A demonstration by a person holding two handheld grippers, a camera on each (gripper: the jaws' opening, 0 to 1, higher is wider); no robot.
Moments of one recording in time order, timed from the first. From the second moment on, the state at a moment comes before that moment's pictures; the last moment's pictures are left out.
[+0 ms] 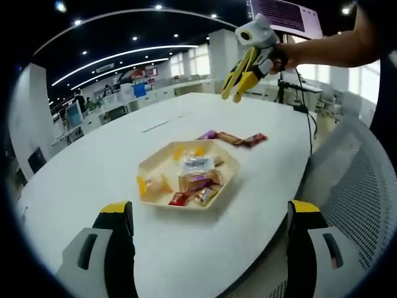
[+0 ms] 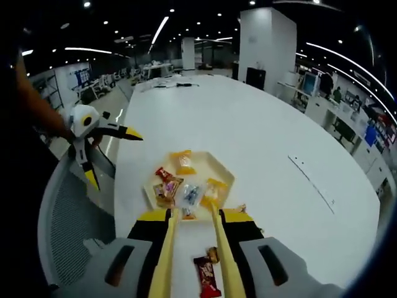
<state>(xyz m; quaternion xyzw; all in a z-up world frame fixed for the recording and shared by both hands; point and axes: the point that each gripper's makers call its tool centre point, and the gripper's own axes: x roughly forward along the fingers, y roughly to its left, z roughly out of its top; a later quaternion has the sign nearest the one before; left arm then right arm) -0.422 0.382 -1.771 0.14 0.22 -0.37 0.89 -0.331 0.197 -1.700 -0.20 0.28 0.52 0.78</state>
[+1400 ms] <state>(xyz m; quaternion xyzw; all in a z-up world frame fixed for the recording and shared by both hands) -0.425 0.379 -1.770 0.11 0.23 -0.38 0.89 -0.329 0.136 -1.751 -0.19 0.27 0.49 0.81</state>
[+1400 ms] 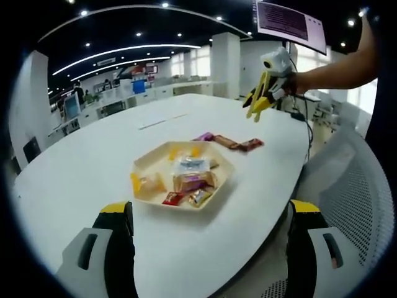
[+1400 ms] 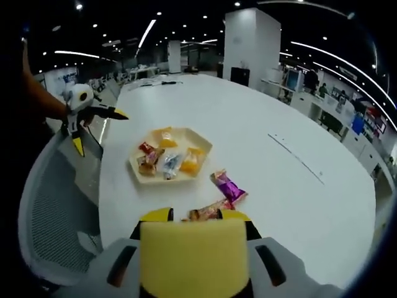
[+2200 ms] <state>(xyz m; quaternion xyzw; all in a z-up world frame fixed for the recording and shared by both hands) -0.425 0.381 -1.776 0.11 0.24 -0.38 0.89 -0.336 0.138 -1.811 -0.14 0.28 0.47 0.82</state>
